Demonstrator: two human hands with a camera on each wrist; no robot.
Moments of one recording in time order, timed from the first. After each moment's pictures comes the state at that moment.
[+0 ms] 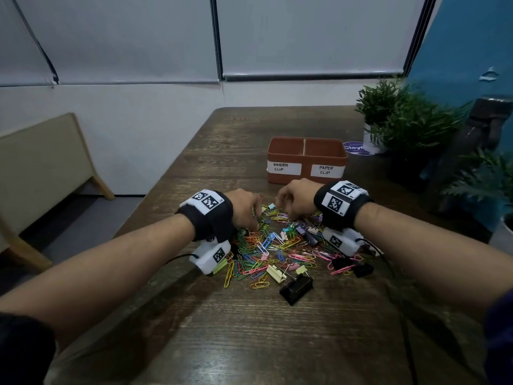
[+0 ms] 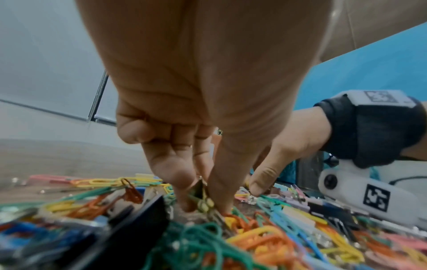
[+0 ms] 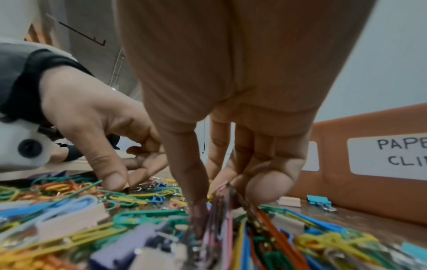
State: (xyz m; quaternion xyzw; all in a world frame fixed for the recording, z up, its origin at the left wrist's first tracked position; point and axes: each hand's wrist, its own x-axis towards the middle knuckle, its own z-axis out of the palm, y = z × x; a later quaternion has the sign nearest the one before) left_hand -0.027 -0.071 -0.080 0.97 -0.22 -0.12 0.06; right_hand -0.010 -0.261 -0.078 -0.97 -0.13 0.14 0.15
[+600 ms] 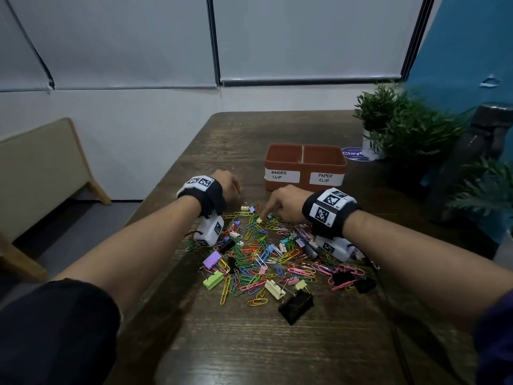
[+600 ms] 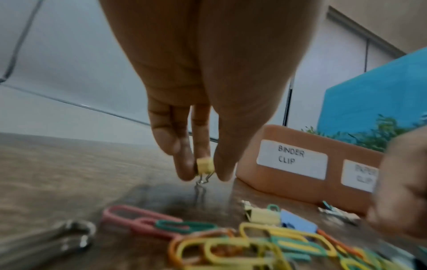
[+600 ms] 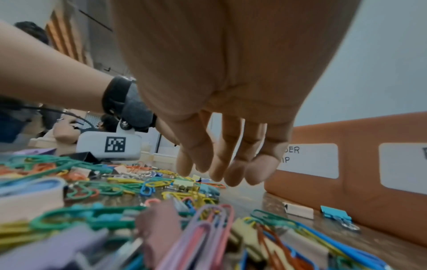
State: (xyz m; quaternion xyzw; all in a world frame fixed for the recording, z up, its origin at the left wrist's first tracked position) left_hand 0.065 -0.049 -0.076 0.99 -0.10 -0.03 0.11; right_hand 0.004 -0.247 -0.082 -0.96 -0.22 0.10 0.12
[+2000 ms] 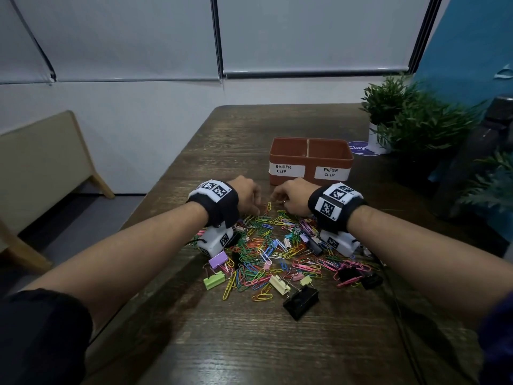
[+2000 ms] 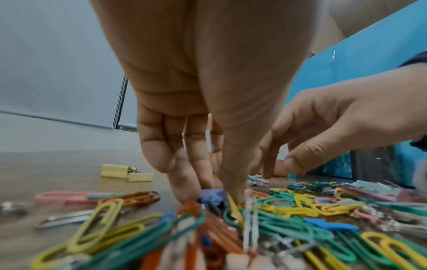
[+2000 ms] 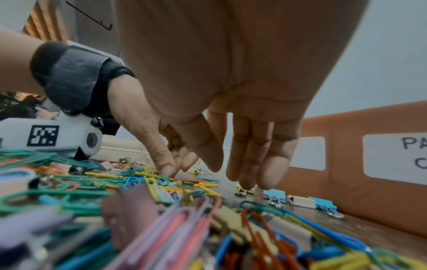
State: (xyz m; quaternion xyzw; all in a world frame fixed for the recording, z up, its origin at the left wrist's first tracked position) left_hand 0.032 -0.071 -0.083 0.97 -0.21 -0.09 0.10; right_hand 0.004 -0.245 -0.080 -0.98 -0.16 0.07 0.10
